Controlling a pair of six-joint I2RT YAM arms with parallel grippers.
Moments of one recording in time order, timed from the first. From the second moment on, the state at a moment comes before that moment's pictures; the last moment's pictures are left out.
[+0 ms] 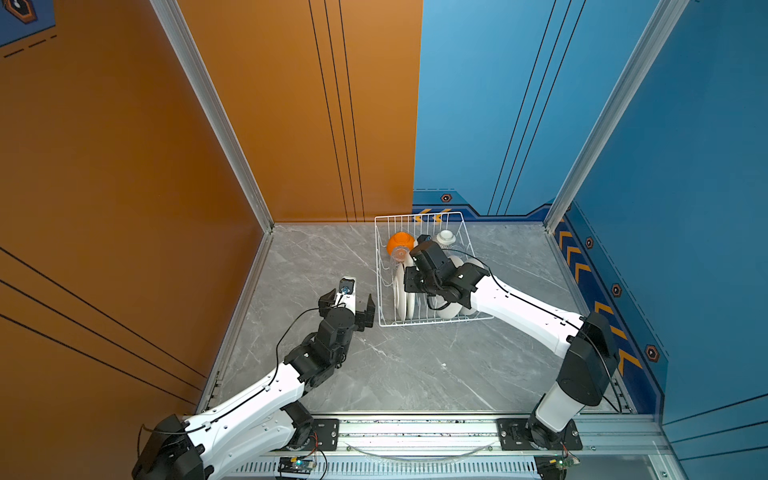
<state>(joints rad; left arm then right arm) -0.72 0.90 0.48 0.10 -0.60 -0.12 0.79 1.69 1.48 -0.56 0.16 0.65</state>
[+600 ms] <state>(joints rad) -0.72 0.91 0.48 0.10 -0.60 -0.12 0.78 1.69 1.51 -0.60 0.16 0.63</state>
